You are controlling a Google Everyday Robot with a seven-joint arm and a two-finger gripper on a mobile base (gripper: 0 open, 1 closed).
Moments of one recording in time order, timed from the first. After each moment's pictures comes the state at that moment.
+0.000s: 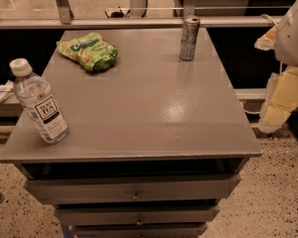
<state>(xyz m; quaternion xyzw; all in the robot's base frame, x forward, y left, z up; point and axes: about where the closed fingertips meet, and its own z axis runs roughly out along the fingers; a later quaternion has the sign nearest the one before) 0.438 -0.217 0.976 -0.60 0.78 -0.03 0.16</state>
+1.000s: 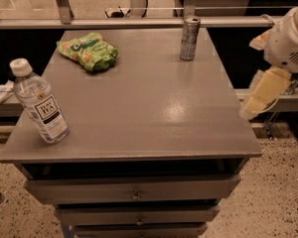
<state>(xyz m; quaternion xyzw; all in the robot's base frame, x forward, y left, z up) 0.492 -0.226 0.948 -0.56 0.79 -0.01 0.23</state>
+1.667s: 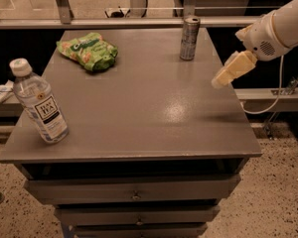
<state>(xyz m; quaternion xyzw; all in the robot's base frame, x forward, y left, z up) 0.609 -0.217 0.926 -0.48 0.80 0.07 0.35</state>
